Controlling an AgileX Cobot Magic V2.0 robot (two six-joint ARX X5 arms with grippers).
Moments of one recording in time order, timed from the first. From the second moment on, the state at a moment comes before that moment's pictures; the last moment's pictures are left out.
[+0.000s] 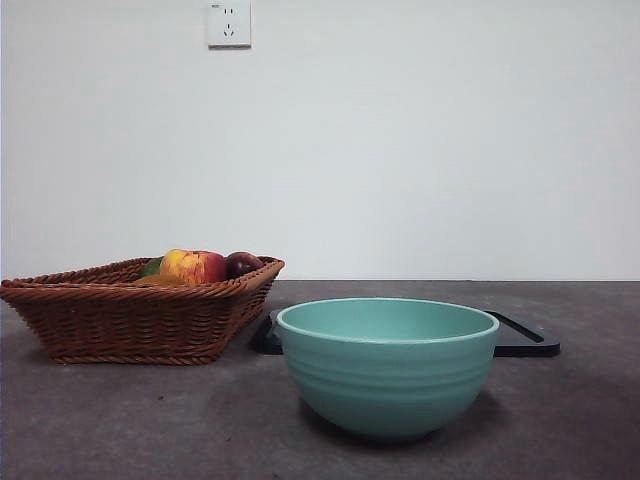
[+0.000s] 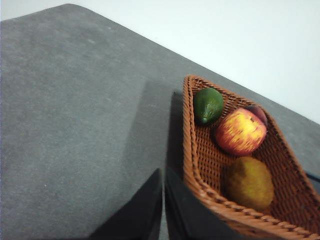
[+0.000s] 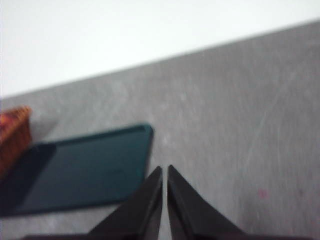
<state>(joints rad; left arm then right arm) 0.09 0.01 0.08 -0.25 0.13 -0.42 -0.05 0.01 0.08 -0.18 -0.18 0.30</state>
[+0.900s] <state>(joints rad) 0.03 0.42 0.75 -0.70 0.43 -0.21 -0.04 0.48 0.80 -0.70 -0.49 0.13</state>
